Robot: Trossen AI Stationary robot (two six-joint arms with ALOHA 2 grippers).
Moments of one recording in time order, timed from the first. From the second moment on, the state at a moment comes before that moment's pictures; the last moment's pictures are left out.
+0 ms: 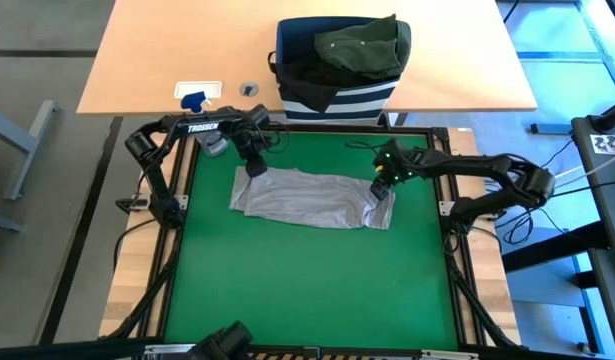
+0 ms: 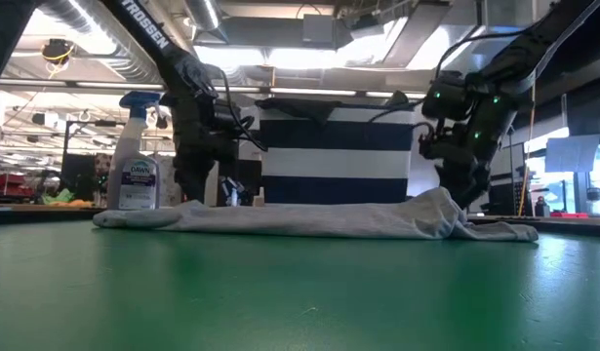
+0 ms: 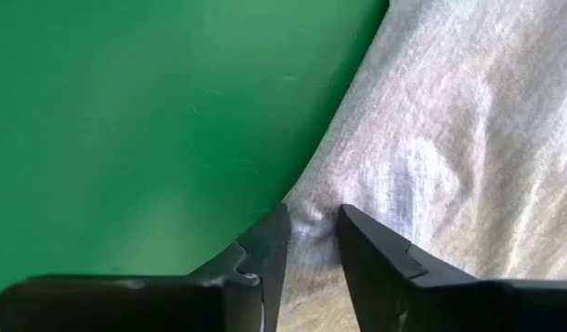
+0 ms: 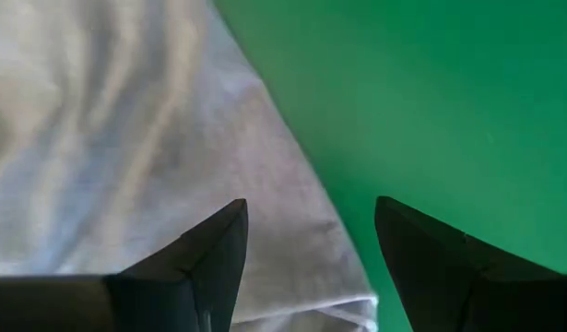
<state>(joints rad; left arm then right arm) 0.79 1.79 1.14 -0.83 0.25 0.29 -0.60 1.37 0.59 -0.33 -0.14 0.09</state>
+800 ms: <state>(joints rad) 0.75 1.72 1.16 -0.88 0.20 0.37 -0.60 1.44 0.67 -0.44 -0.11 -0.01</state>
